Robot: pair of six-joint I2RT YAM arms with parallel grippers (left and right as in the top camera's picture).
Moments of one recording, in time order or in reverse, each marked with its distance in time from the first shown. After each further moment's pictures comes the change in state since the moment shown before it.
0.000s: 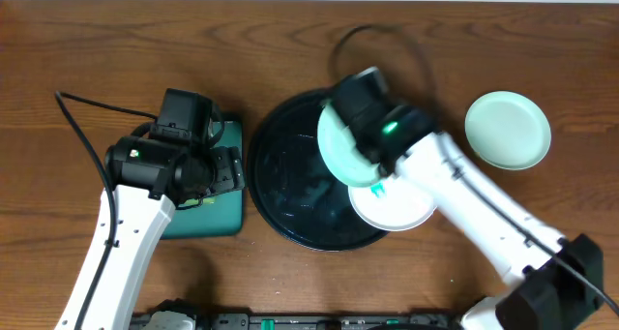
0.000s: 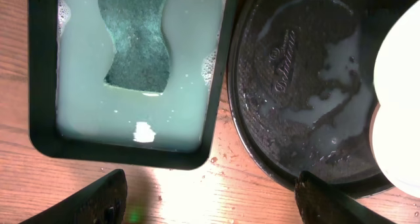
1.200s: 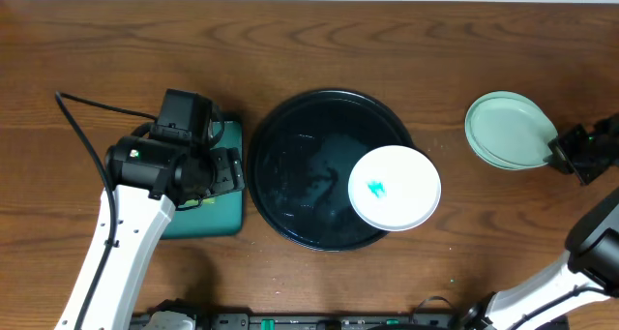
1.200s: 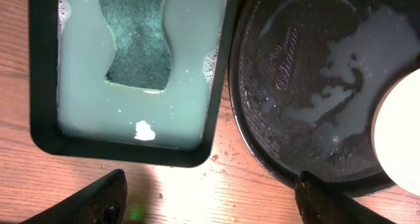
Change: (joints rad) left arm 0.000 0.000 0.000 -0.008 0.000 0.000; right arm -1.247 0.318 0.000 0.042 -0.755 0.159
